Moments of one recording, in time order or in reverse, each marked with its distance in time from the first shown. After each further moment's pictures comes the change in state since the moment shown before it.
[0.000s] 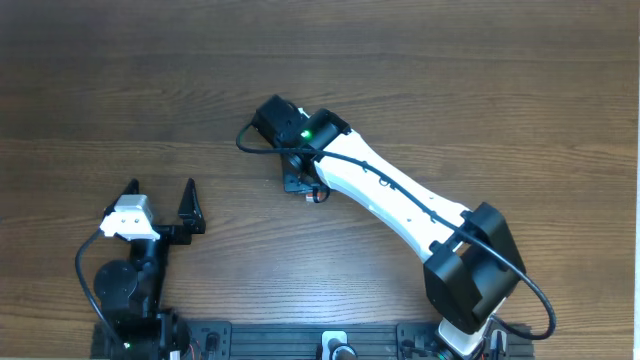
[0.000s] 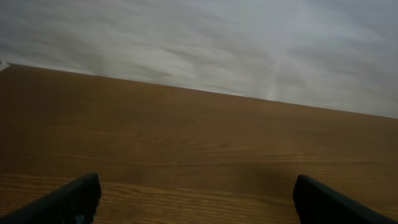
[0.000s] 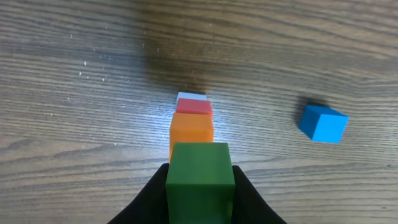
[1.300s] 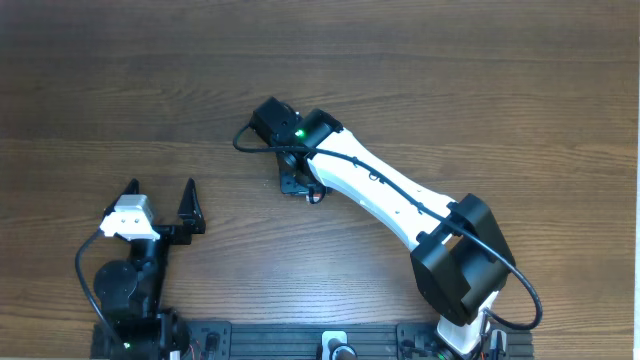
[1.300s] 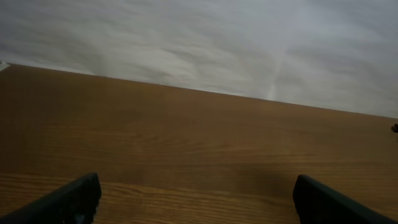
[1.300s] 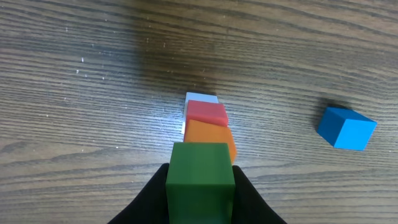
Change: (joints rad) left arm 0.000 0.000 0.000 0.000 0.000 0.000; right arm 0.000 0.045 0.000 0.022 -0.029 0.000
